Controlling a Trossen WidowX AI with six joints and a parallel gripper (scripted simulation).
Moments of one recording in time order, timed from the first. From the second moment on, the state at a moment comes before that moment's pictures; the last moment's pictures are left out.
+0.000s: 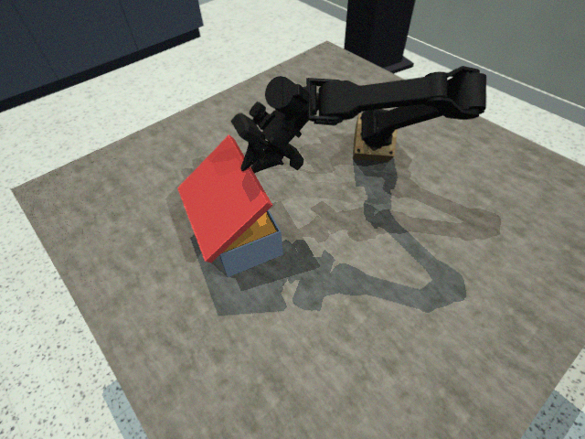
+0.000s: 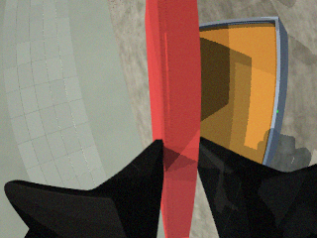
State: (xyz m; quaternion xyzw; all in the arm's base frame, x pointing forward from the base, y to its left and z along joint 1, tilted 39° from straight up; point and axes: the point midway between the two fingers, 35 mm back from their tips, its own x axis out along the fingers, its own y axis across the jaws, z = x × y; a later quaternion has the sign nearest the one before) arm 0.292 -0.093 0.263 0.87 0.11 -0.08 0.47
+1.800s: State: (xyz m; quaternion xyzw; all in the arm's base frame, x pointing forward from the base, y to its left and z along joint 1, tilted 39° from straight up) arm 0.276 -0.159 0.234 0.87 0.10 -0.08 0.48
